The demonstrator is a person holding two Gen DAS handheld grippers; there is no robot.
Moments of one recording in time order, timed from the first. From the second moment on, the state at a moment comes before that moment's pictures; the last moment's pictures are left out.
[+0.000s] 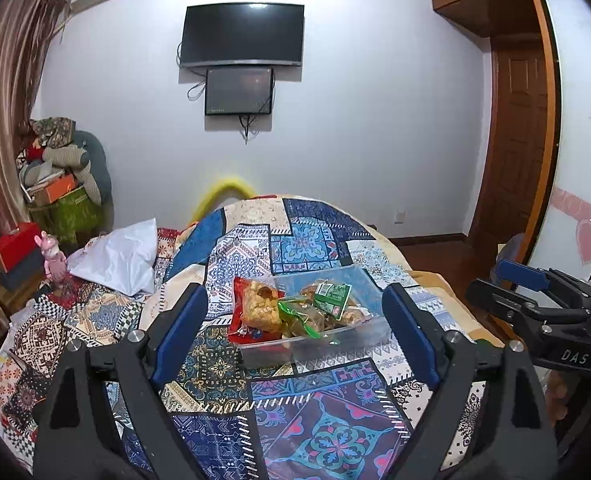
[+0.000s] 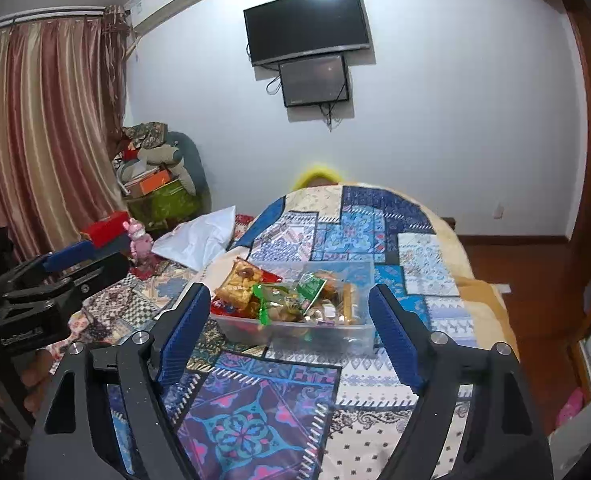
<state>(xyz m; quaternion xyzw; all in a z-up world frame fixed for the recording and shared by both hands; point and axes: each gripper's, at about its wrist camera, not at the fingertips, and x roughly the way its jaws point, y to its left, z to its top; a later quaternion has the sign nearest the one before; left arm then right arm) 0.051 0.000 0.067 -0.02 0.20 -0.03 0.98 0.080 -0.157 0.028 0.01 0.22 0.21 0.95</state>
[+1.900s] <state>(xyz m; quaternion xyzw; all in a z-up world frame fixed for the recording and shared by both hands) 0.045 -0.003 0.056 -0.04 0.19 -0.04 0.98 0.056 -0.153 0.034 0.00 0.19 0.21 0.96</state>
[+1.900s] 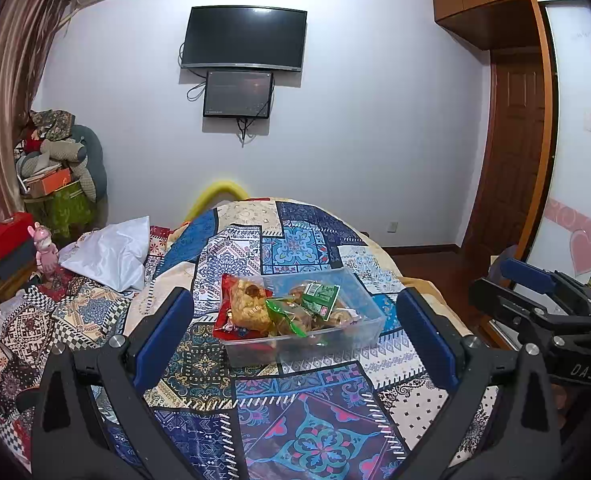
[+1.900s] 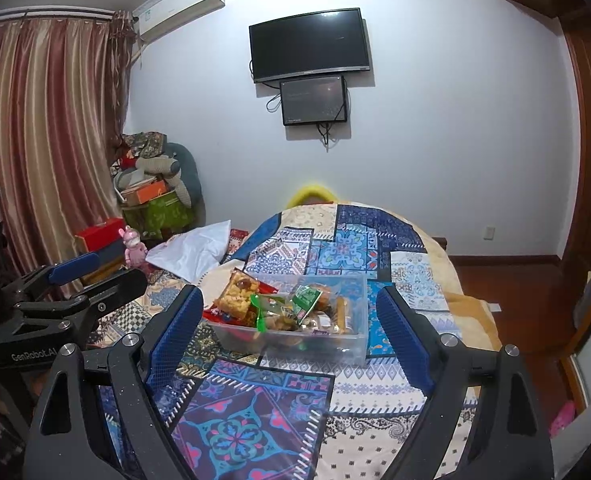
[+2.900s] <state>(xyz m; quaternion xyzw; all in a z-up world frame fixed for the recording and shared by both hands) 0.040 -0.010 0.061 -0.03 0.17 -0.04 0.98 0.054 -0.152 0.034 0.00 0.19 0.21 0.96</state>
